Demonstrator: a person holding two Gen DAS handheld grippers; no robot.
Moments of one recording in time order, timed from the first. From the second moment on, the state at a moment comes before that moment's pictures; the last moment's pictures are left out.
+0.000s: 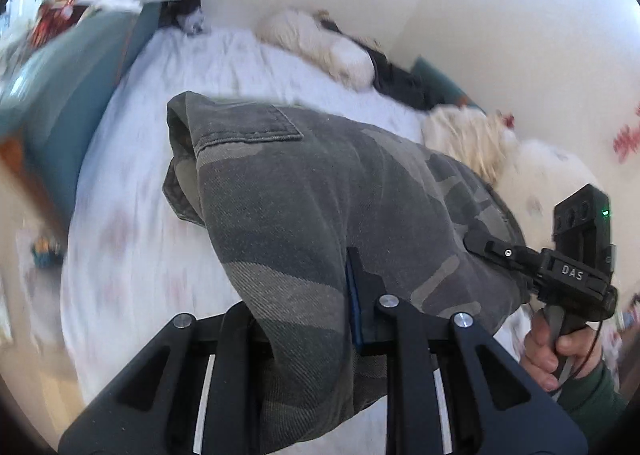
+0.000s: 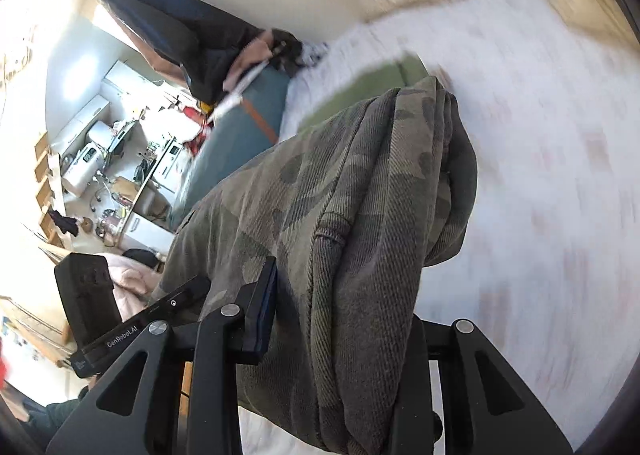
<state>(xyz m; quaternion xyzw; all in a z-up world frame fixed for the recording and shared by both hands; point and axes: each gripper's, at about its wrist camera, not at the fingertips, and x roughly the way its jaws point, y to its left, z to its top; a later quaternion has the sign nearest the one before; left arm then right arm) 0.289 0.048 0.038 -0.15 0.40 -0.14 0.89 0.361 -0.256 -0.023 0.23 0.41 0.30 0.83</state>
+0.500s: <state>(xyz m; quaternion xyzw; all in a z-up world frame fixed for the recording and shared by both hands) 0.523 0.066 -0.074 -0.01 0.44 -0.01 0.90 0.579 -0.195 -0.096 -0.01 0.49 0.10 0.87</state>
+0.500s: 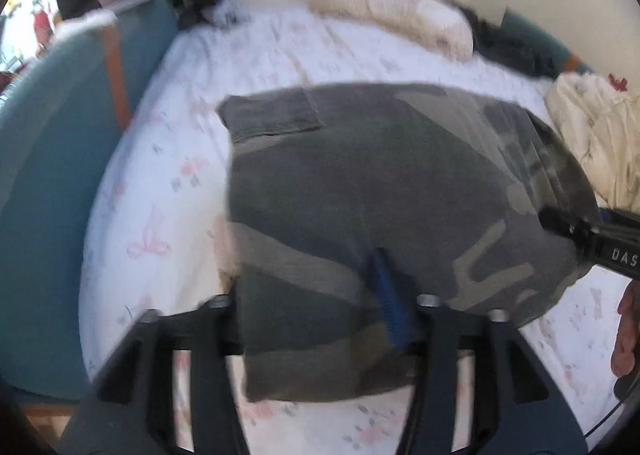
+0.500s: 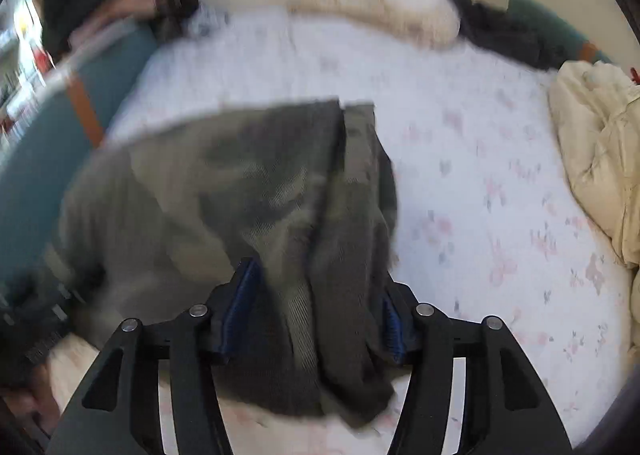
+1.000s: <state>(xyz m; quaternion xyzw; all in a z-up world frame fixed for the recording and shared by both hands) 0.321 0.089 0.006 -0.05 0.31 0.04 0.95 0.394 -0.260 -0.005 0.07 0.35 0.15 0.92</state>
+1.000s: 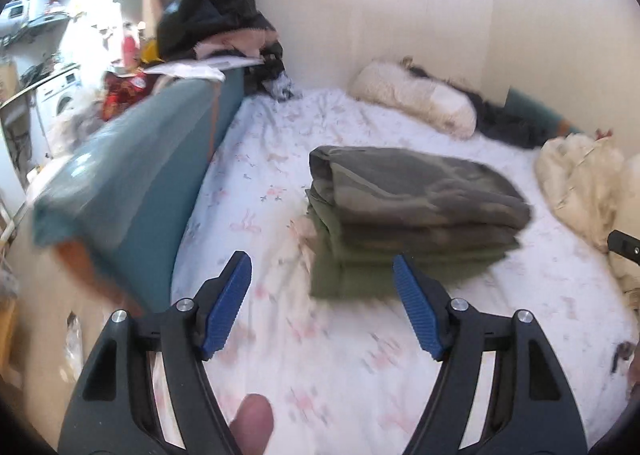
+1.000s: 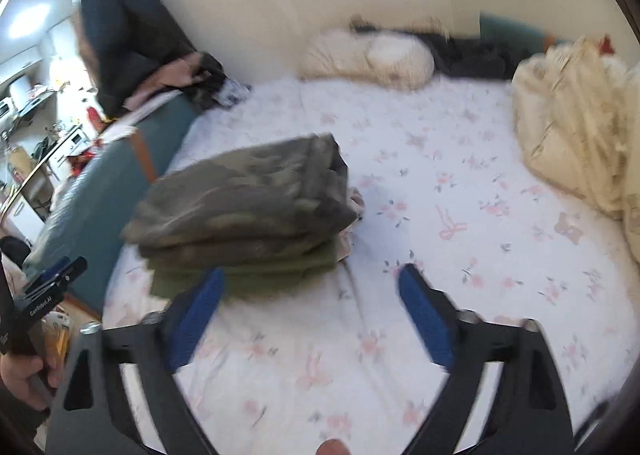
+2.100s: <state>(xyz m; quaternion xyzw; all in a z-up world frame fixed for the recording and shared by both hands) 0.018 0.034 0.019 -0.04 0.28 0.00 0.96 0.057 -0.261 -0.027 0.05 0.27 0.12 0.95</state>
